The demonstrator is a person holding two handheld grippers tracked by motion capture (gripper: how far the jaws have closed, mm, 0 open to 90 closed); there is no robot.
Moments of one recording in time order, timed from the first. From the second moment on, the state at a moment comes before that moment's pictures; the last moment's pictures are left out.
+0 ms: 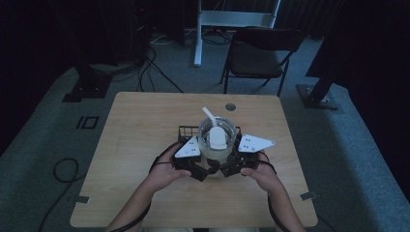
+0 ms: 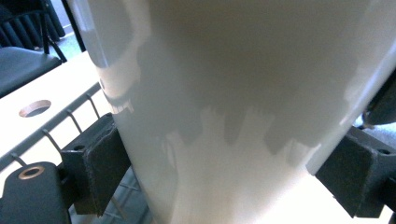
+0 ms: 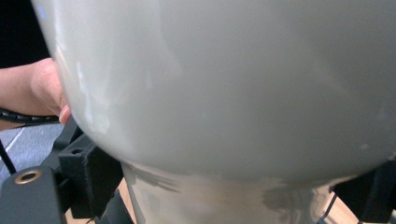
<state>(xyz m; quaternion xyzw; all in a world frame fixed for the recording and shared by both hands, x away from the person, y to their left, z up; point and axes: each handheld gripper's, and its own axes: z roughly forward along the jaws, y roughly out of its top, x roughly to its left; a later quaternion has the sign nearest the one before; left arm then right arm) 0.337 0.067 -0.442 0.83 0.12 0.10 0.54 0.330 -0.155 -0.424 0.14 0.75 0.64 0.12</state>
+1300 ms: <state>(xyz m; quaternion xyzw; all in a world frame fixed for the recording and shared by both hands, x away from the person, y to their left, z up) 0.437 0.067 -0.428 0.84 0.14 0.12 0.52 0.430 -0.149 -0.404 0.16 0.77 0.60 0.14</state>
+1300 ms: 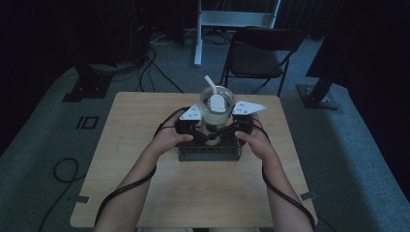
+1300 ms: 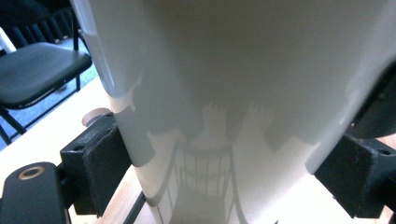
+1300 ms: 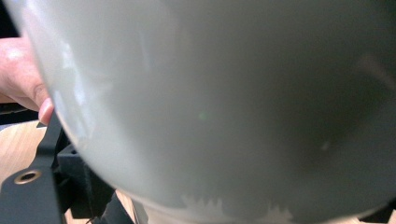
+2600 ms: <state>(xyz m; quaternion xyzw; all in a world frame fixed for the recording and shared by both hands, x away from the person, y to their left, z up) 0.447 0.063 -0.440 0.87 0.19 0.08 0.45 0.439 -0.149 -0.444 0.22 0.79 0.56 0.15</state>
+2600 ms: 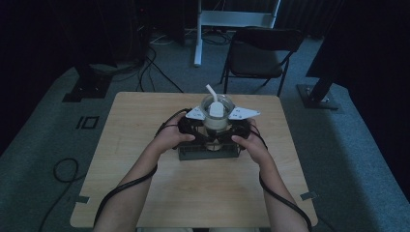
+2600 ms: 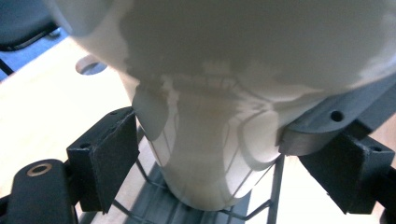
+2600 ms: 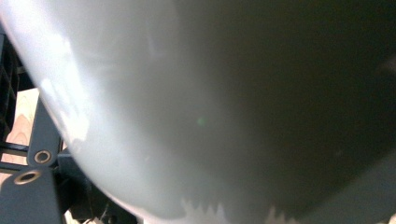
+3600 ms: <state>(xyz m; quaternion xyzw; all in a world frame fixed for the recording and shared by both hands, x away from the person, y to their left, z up) 0.418 0.078 -0.452 0.82 0.24 0.12 0.51 0.414 -0.152 -0.451 0.27 0.75 0.57 0.21</state>
